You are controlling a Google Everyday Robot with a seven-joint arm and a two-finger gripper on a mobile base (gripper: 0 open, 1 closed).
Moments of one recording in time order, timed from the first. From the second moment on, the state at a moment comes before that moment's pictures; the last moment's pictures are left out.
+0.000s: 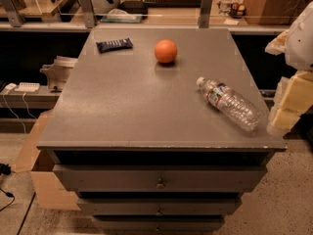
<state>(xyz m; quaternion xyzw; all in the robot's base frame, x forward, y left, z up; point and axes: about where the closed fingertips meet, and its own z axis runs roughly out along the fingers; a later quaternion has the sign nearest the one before) 0.438 -0.217 0.976 -0.60 0.78 -0.03 0.16</state>
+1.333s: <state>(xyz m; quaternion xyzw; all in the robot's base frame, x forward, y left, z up) 0.504 -0.174 0.936 -0.50 0.86 -0.06 0.11</state>
